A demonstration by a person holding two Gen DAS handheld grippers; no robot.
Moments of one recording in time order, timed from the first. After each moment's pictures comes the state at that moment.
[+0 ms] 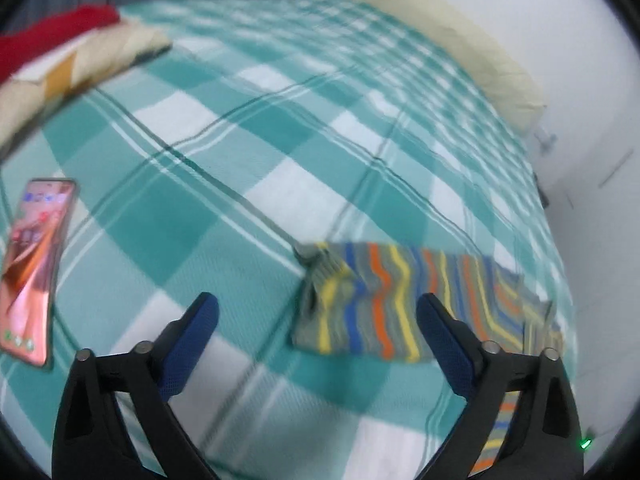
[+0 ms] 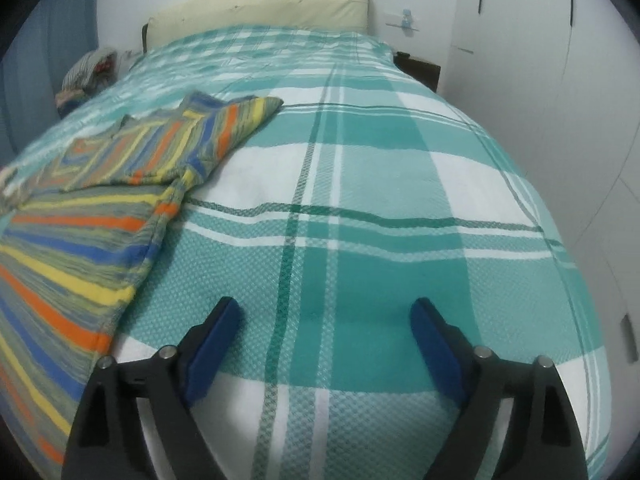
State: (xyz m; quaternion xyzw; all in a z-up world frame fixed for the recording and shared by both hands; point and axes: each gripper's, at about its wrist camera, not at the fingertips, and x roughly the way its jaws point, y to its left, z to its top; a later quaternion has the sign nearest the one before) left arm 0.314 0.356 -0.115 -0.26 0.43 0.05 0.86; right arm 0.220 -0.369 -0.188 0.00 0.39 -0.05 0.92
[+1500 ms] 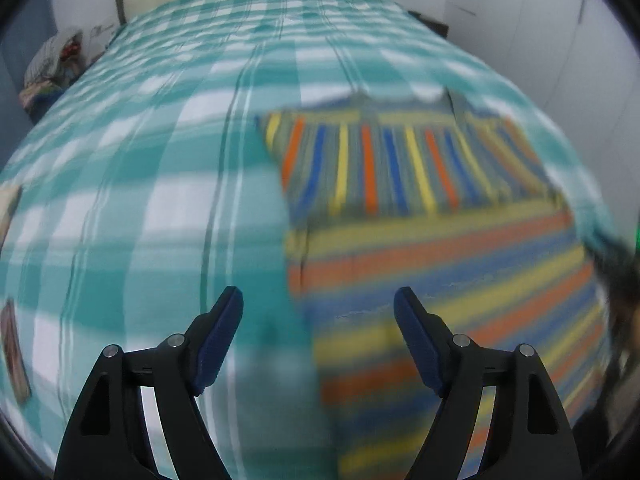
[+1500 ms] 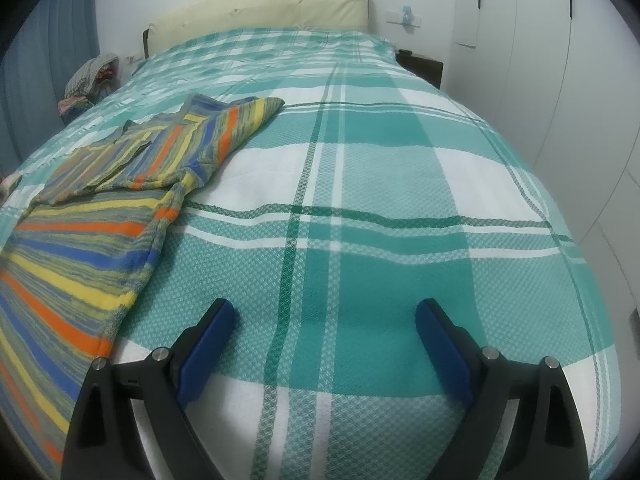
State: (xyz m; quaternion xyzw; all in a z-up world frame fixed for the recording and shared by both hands) left arm 0.242 0.077 -0.110 0.05 0.47 -0.11 0.87; right arm 0.217 -0.372 -0.193 0.02 0.39 -0.03 0.92
